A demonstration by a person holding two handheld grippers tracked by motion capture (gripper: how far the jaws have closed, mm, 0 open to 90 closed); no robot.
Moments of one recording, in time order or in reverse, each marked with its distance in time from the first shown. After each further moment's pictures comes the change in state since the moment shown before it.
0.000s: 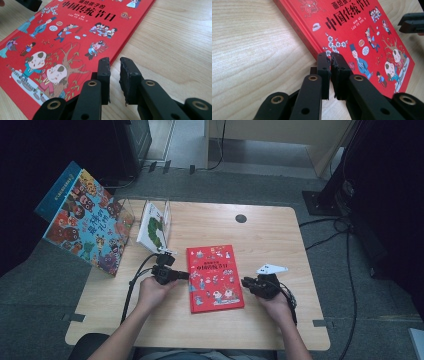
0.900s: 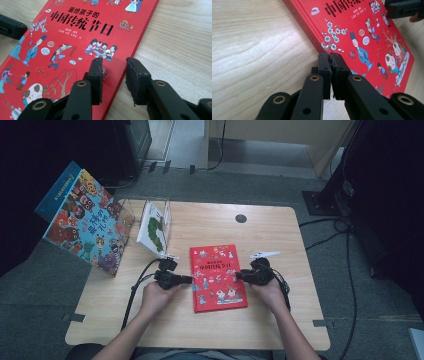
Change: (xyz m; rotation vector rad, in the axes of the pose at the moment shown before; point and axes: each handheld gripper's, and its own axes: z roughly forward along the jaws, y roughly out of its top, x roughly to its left) left arm -0.006 -0.012 0.013 -0.020 -0.012 0.000; right arm -0.014 0.037 0.026 0.141 0.014 0.164
